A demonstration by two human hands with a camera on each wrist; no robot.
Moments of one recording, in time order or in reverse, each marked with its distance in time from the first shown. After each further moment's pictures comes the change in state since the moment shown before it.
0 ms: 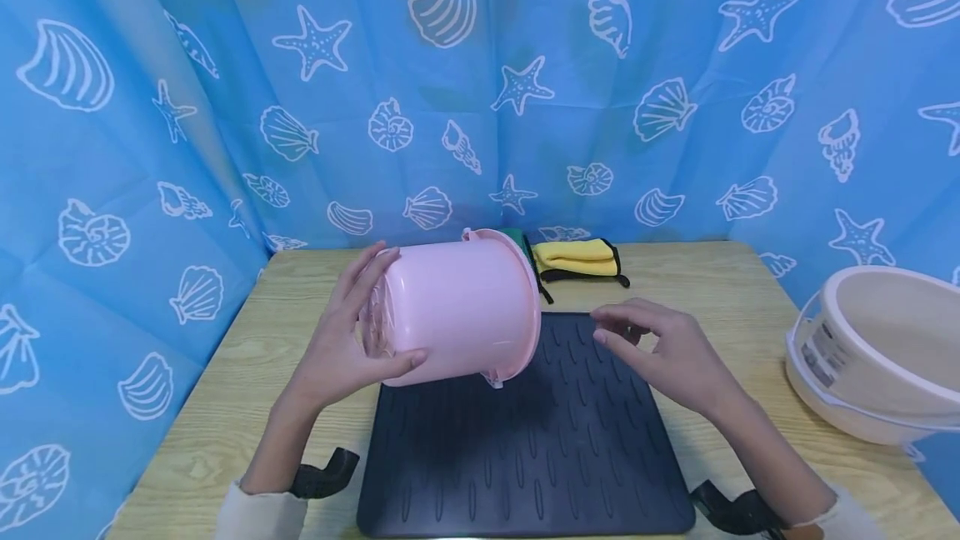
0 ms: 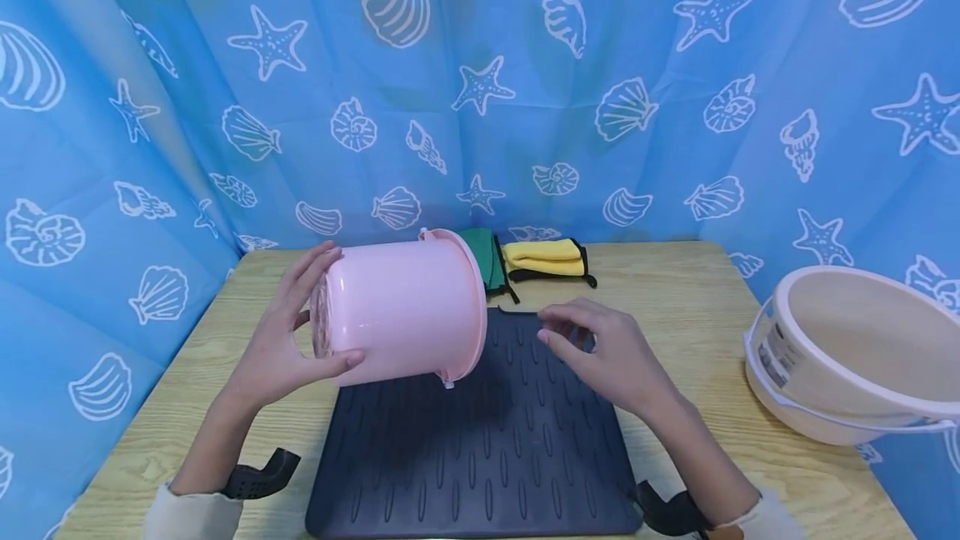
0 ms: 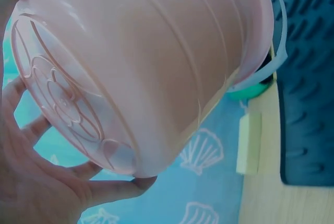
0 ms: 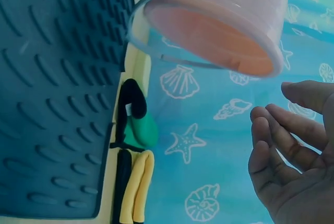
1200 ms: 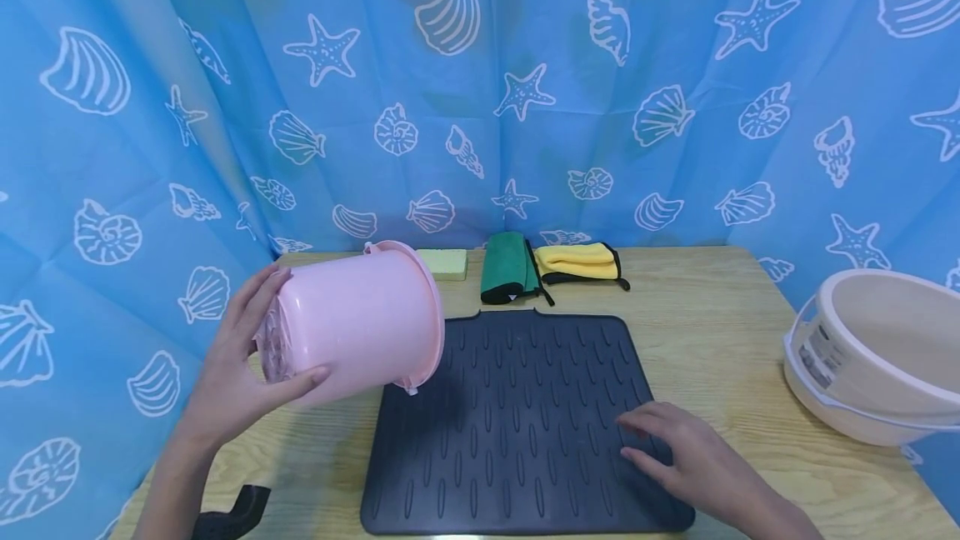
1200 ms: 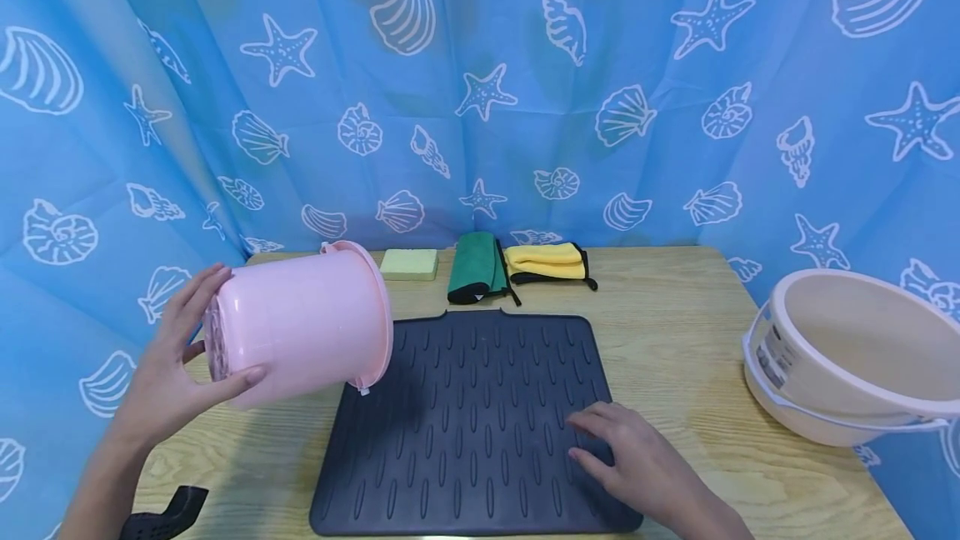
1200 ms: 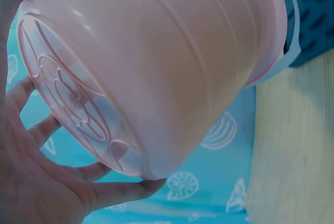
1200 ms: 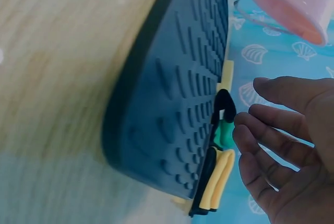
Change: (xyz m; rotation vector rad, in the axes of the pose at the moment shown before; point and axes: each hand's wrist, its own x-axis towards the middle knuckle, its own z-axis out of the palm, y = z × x) left_hand -0.058 -0.011 -0.083 0.101 0.094 -0.112; right_hand -0.092 0.024 0.028 -0.213 -0.259 -0.019
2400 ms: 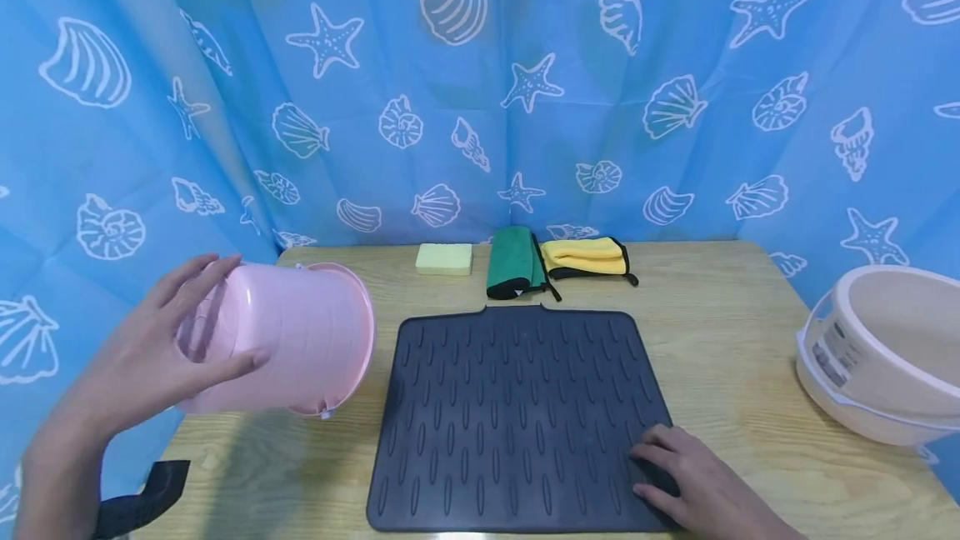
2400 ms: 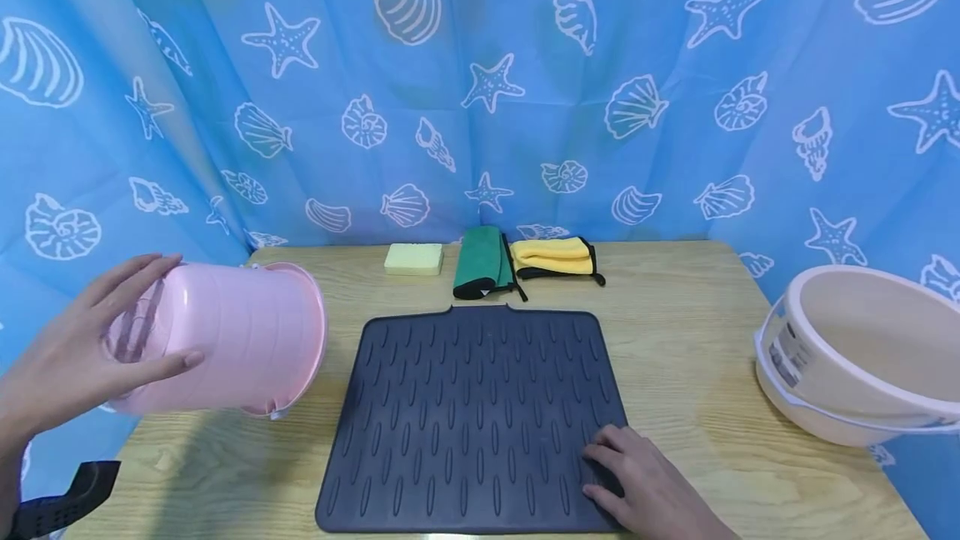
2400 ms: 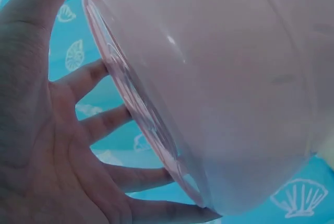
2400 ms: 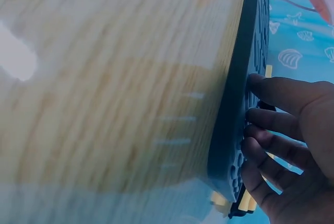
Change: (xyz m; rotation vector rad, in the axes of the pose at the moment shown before) left_hand 0.012 0.008 -0.077 0.330 -0.213 -0.175; right_hand -0.019 0.025 0.038 -0.083 -0.125 -0.065
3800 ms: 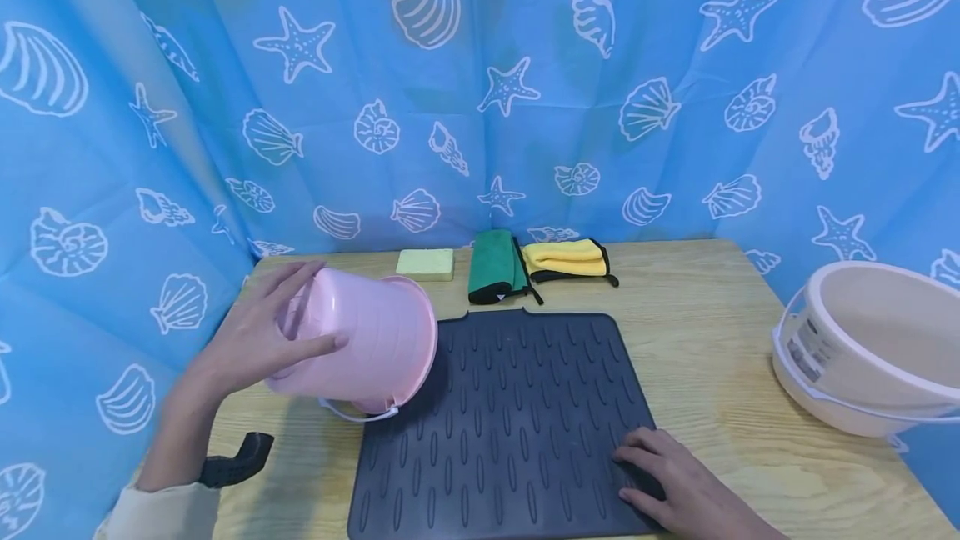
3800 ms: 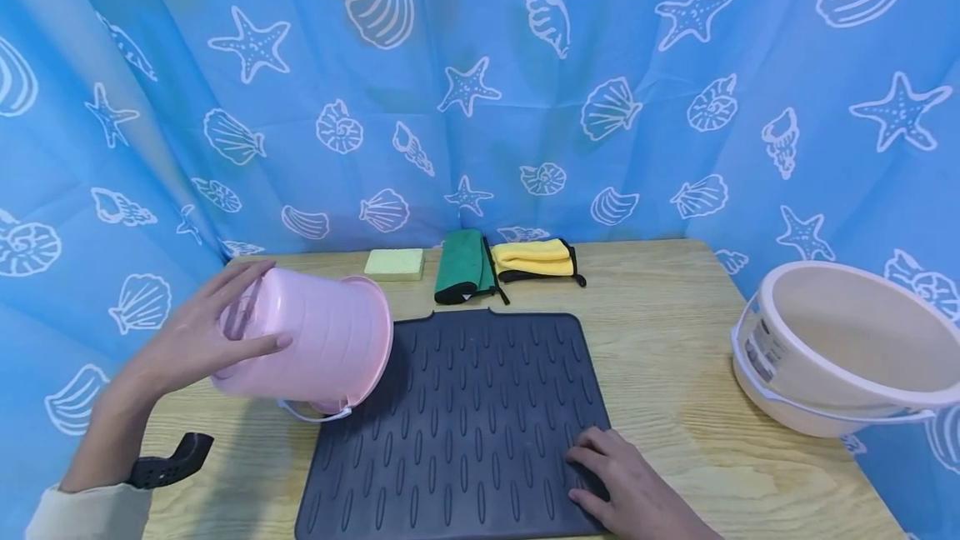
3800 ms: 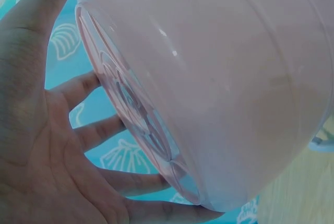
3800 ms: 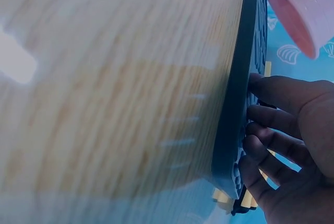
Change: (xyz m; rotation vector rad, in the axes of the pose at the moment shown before) left_hand 0.066 0.021 0.082 -0.114 -0.064 0.152; right_hand -0.005 0.004 0.000 0.080 -0.019 0.031
